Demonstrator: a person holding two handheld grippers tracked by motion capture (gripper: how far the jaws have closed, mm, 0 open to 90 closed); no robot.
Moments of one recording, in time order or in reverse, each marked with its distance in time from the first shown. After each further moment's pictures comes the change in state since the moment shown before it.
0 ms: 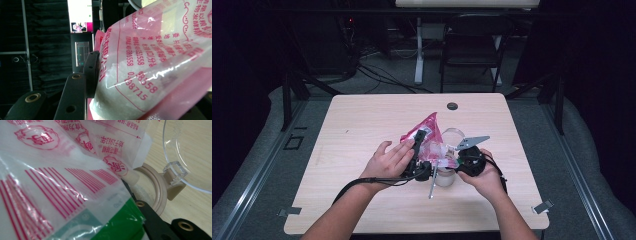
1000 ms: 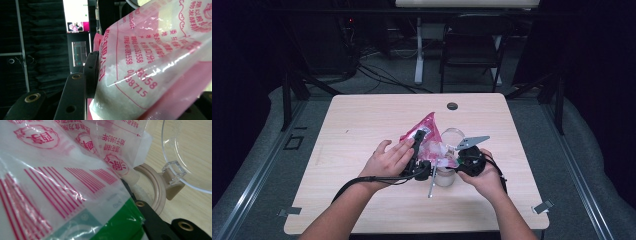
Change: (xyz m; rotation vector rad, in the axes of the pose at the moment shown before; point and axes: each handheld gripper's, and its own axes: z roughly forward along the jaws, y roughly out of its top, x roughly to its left) left arm 0.001 -0.002 0.001 0.009 -0.039 0.010; right arm -0.001 0.000 0.001 0.000 -0.004 0.000
